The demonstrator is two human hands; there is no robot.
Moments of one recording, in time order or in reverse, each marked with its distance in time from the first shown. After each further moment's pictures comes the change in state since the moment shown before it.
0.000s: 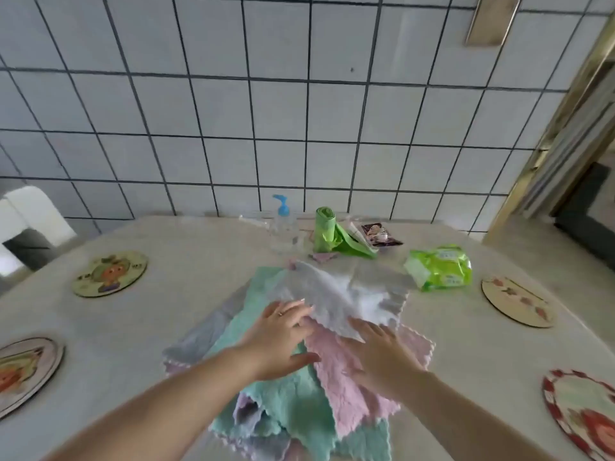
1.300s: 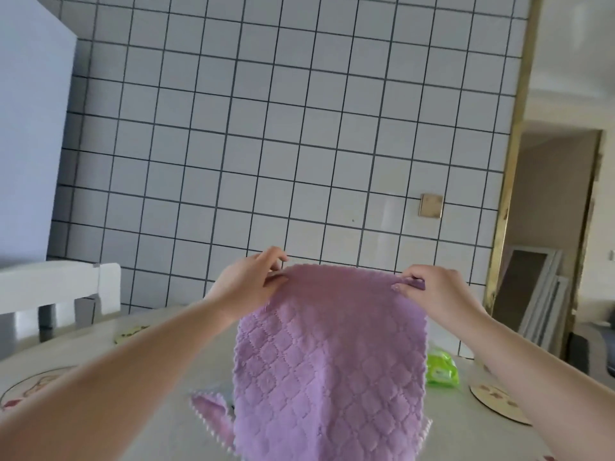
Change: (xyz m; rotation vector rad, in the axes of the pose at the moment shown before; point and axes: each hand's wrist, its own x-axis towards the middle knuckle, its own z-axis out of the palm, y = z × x) left_hand -0.159 0.021 -0.111 -0.072 1.013 -0.122; right_hand -0.139 -0.055 -0.141 0.194 0.970 0.055
